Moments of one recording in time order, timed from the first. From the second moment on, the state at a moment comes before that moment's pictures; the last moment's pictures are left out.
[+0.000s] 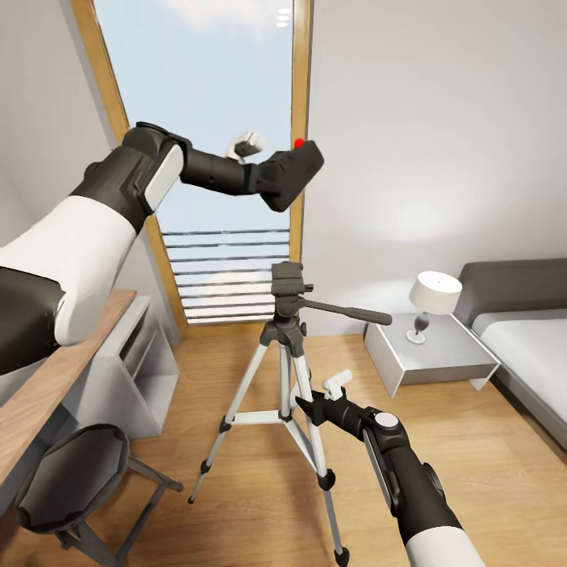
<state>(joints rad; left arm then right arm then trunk) -1.79 -0.01 -0.35 -0.50 0.23 0.83 -0.91 -0.49 0.14 -0.02 -1.11 0.26 0.29 0.61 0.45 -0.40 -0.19</state>
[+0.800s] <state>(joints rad) -1.79 0.07 -0.71 -0.51 -0.05 0.50 -1.37 -0.49 0.14 -0.02 -1.11 0.26 0.29 0.61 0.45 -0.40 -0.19</state>
